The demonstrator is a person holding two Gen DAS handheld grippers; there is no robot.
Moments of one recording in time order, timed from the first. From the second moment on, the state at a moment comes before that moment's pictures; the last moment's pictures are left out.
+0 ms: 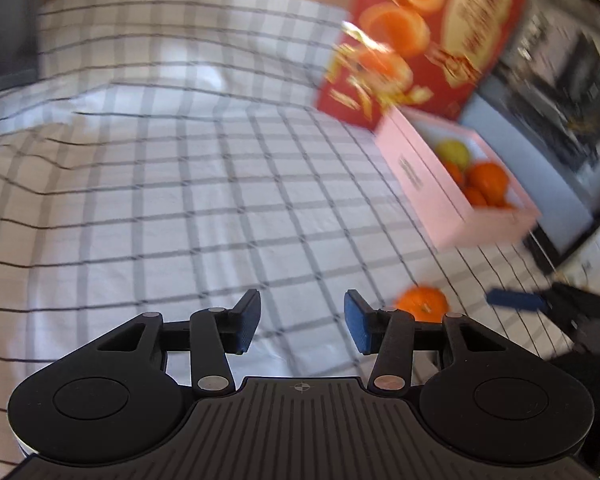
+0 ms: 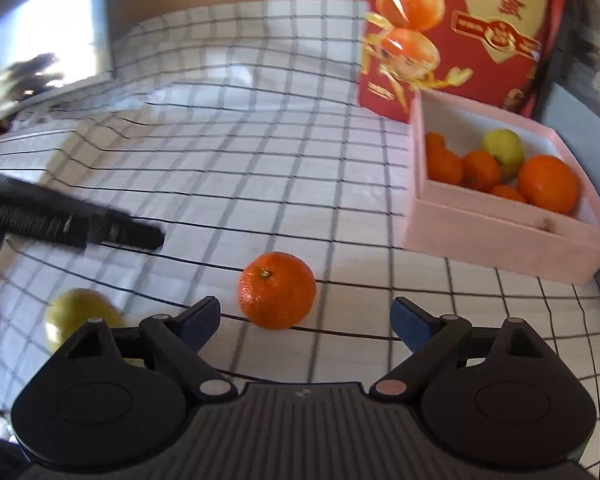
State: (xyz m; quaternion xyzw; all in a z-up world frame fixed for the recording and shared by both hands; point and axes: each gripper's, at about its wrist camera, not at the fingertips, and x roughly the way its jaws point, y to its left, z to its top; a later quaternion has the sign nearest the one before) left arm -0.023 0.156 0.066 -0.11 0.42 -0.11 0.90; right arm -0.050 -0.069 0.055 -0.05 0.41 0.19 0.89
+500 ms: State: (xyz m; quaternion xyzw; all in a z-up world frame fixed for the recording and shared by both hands) left arm -0.032 0.196 0.056 -0.14 0.42 -0.07 0.89; right arm -0.069 0.020 0.055 -0.10 0.45 0.41 0.79
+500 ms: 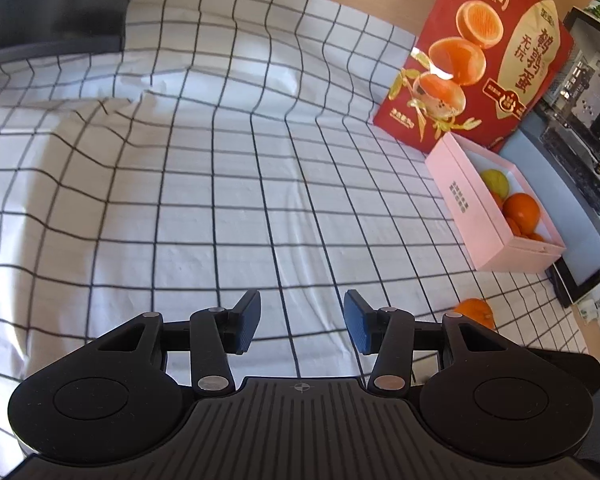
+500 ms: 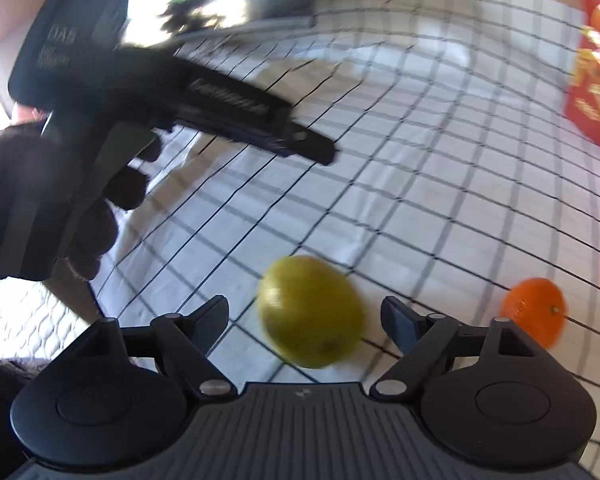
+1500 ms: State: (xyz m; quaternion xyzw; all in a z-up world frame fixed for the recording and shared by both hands) left arm -0.025 0.191 0.046 -0.14 0.44 -0.10 0.88; right arm -0.059 0.045 0.039 -0.18 0.39 0.34 0.84
